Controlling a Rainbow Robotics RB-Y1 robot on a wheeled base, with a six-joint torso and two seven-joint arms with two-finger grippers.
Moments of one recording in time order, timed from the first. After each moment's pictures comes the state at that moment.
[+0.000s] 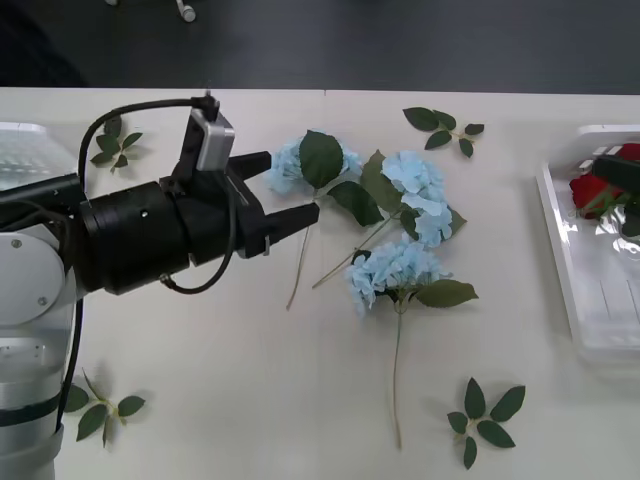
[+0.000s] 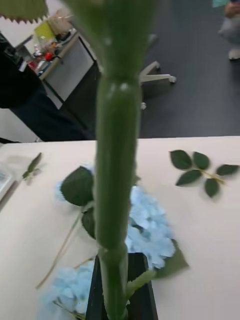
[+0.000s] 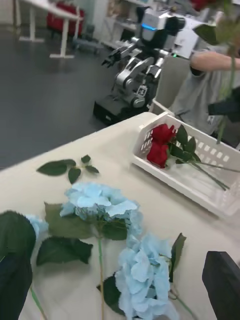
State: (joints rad) right arm 0.30 -1.16 -0.16 -2.00 -2.23 0.41 2.33; left arm -0.10 0.17 0.04 -2.13 1.22 1.11 -2.31
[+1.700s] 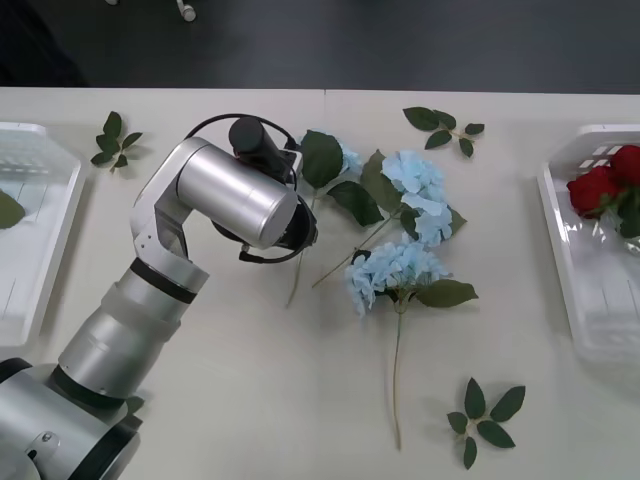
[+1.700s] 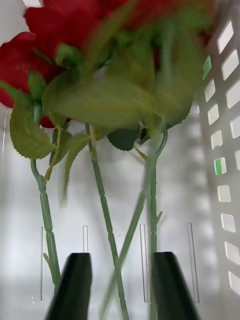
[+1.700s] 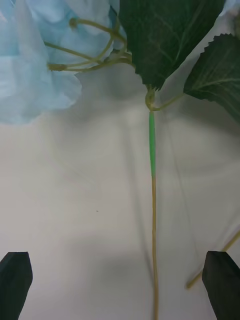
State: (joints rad) right arm 0.15 -1.16 -0.06 -1.30 -1.80 0.61 2.22; left arm -0.59 0.16 -0.38 -1.54 0.20 1.42 -1.28
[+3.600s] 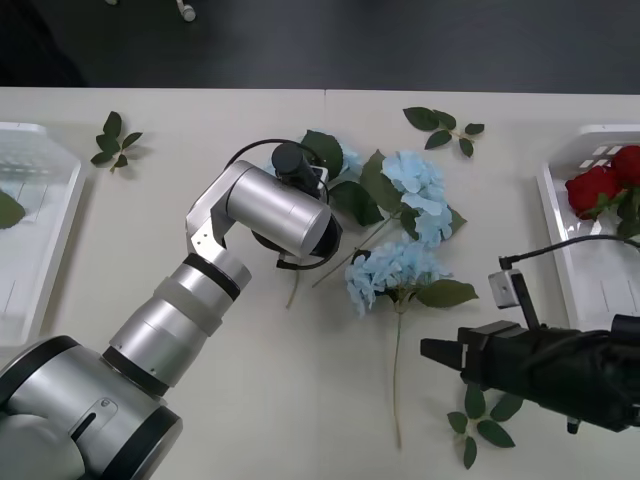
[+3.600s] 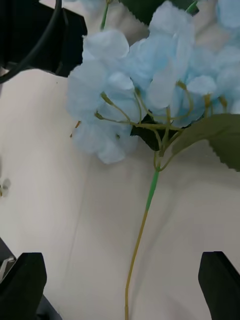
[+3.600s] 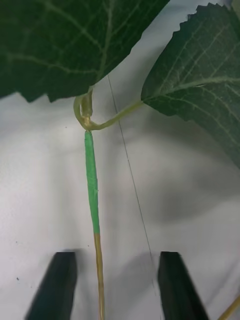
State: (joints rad) right arm 0.13 -1.09 0.53 -2.09 -1.33 0.39 1.54; left arm -0.68 0.04 -0.37 -1.18 0.17 1.18 -1.27
